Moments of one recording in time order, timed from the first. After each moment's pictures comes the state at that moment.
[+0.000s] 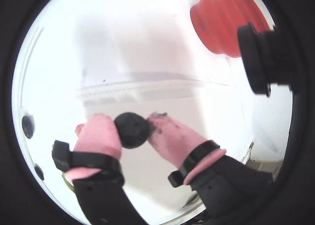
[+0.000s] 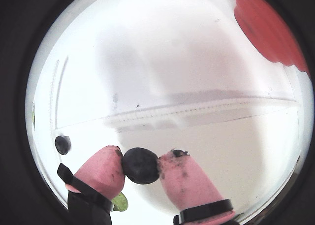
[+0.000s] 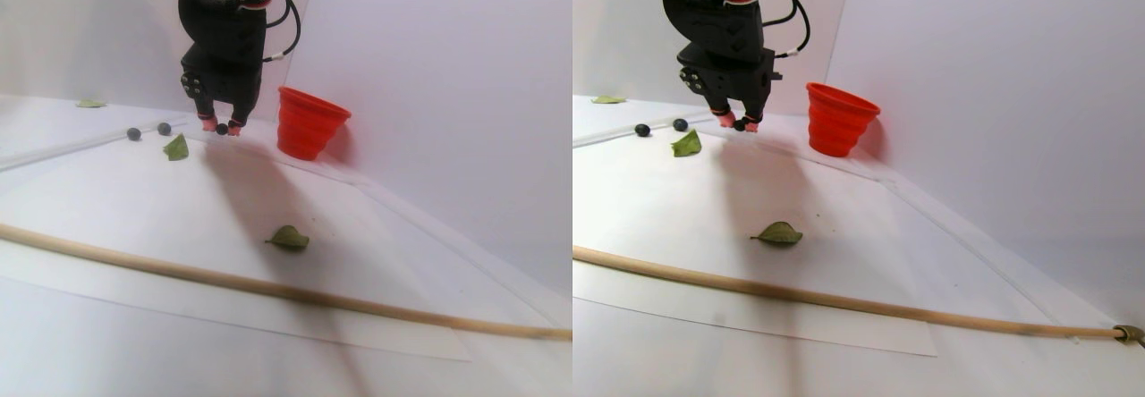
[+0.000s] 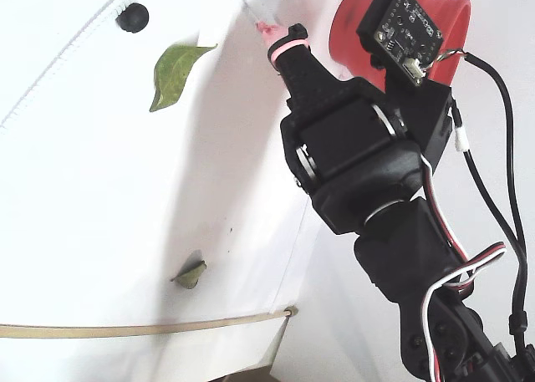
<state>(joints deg) -8.0 83.1 112.6 -16.5 -78.5</state>
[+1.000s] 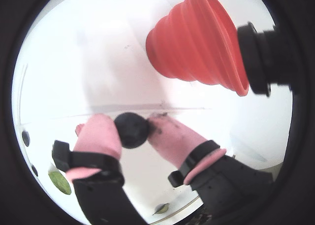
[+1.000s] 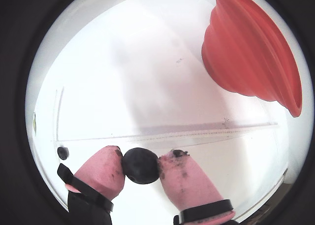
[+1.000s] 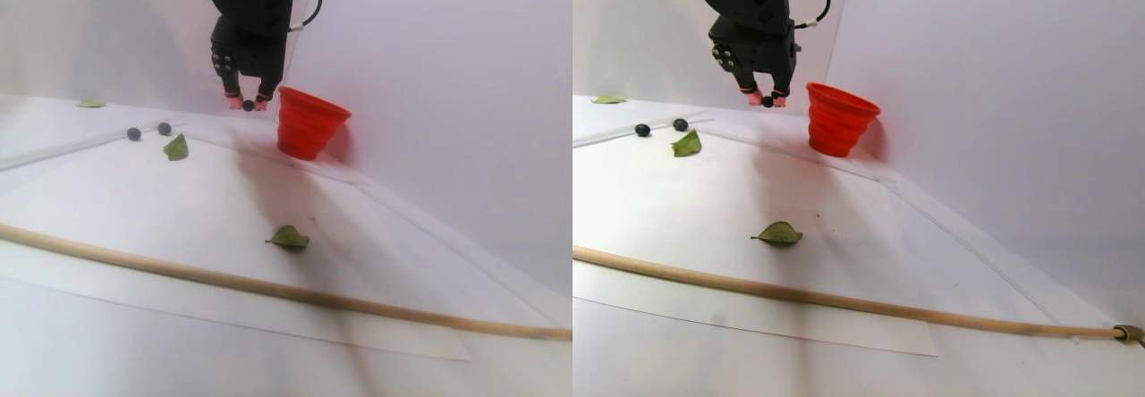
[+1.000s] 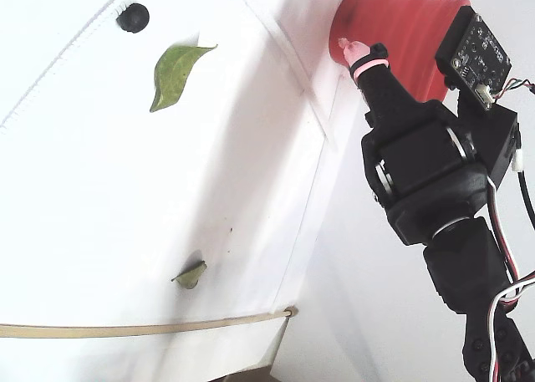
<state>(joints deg) -2.5 90.4 113.3 -13.8 -86.1</state>
